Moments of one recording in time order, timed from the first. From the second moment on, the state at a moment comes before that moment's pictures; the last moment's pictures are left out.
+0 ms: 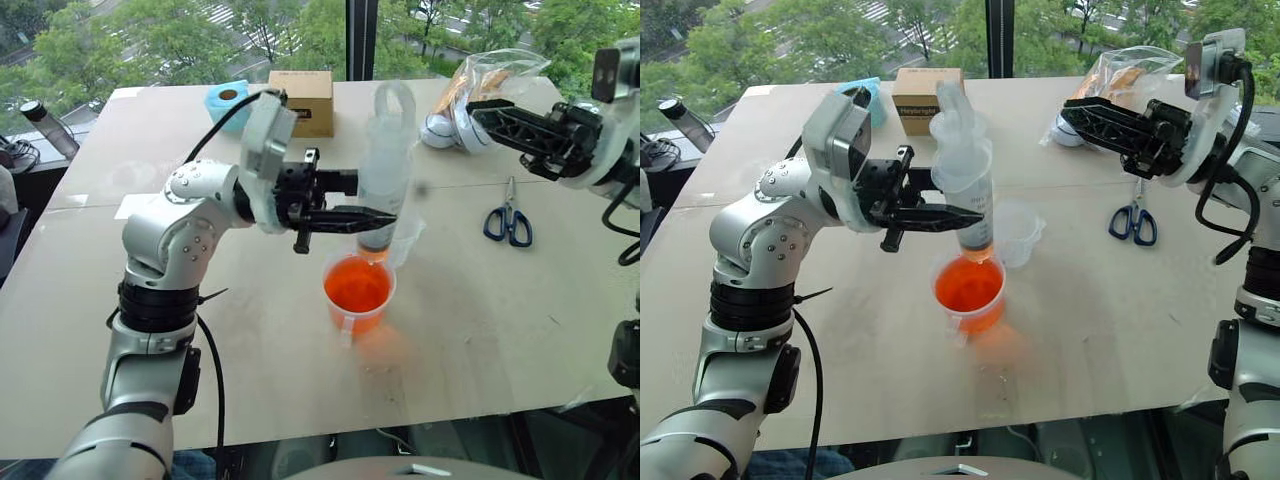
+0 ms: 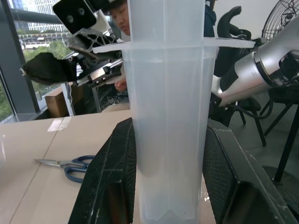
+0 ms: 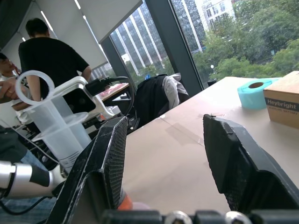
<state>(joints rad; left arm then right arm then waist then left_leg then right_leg) -0.80 0.55 -0.01 -0.17 -0.79 0.61 -1.24 -0.85 -0.70 -0.26 0.07 1.13 1.01 0.89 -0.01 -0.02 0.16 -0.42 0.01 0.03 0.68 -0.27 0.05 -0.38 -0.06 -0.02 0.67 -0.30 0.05</state>
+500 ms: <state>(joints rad) -0.97 0.37 -0.08 0.30 -0.56 0.35 -1.32 -0.86 -0.65 -0.34 0.07 1.06 0.91 0.76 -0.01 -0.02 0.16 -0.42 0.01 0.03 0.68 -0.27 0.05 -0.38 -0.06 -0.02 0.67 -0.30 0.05</state>
